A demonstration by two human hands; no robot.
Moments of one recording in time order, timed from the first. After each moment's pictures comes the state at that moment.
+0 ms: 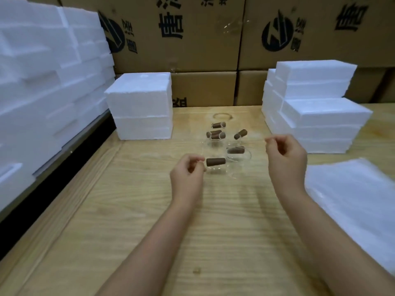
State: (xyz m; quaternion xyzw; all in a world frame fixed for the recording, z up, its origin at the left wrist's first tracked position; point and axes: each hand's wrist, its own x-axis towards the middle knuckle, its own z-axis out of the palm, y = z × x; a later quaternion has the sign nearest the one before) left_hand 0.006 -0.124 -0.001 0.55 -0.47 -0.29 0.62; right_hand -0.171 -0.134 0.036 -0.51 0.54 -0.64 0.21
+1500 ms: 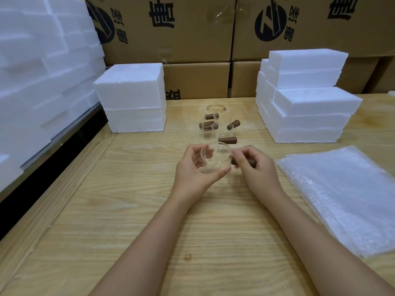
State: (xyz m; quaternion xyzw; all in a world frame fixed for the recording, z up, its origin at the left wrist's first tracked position) left_hand -0.011 -0.111 -0.014 0.47 -0.58 -0.32 0.58; right_hand -0.167 -0.121 -0.003 -0.63 0.43 -0.54 0.35
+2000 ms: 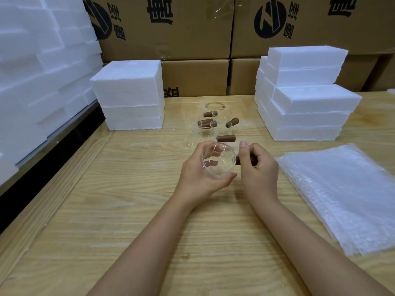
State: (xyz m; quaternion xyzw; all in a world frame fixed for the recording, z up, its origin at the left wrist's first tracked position) left_hand -0.022 -0.108 -0.012 0.42 -0.65 -0.30 0.56; right_hand -0.151 -0.109 0.000 -0.56 0.49 -0.63 0.22
